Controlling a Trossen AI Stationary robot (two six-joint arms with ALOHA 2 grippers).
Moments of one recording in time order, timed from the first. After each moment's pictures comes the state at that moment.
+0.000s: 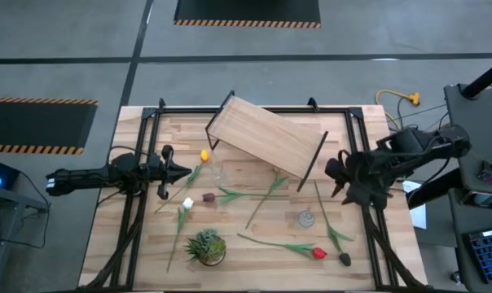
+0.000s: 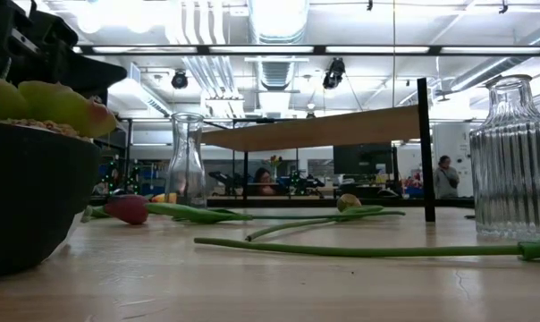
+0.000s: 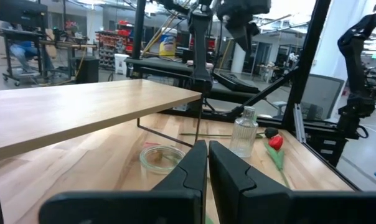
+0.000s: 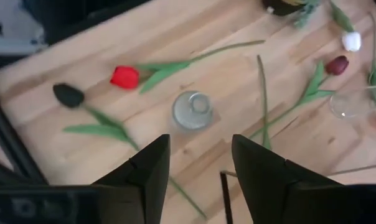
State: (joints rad) left arm 0.06 0.05 0.01 0.06 0.02 -0.13; right arm 0.35 1.06 1.31 -1.29 -0.19 -0.62
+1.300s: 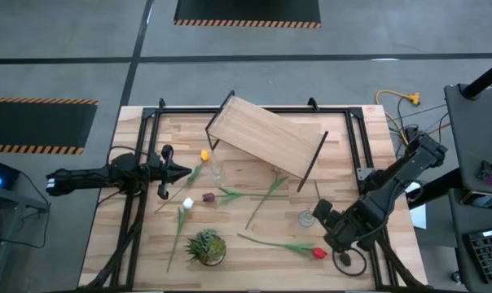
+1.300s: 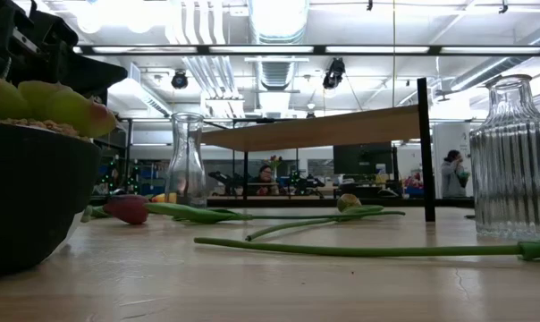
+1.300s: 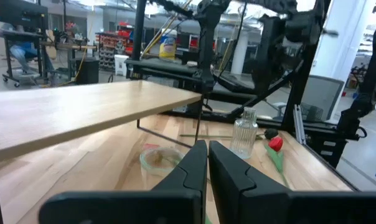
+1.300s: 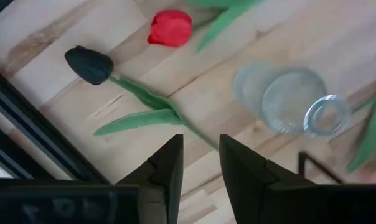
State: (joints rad) left arm 0.06 0.05 0.01 0.07 0.02 -0.13; right arm 0.73 1.49 1.29 -1.31 0.00 -0.15
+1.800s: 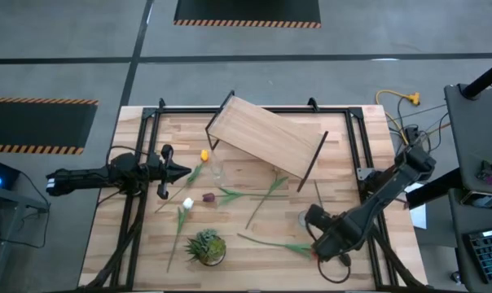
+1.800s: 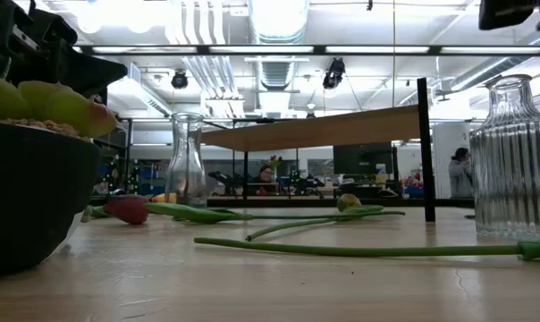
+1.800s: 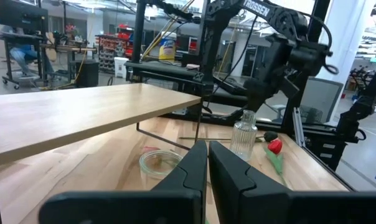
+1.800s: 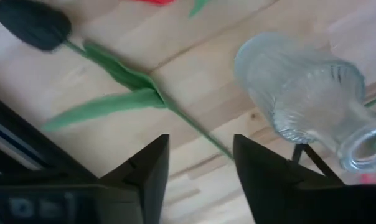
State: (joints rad) left arm 0.06 0.05 0.01 0.07 0.02 -0.13; right arm 0.73 1.67 1.29 -1.34 0.09 -0.27
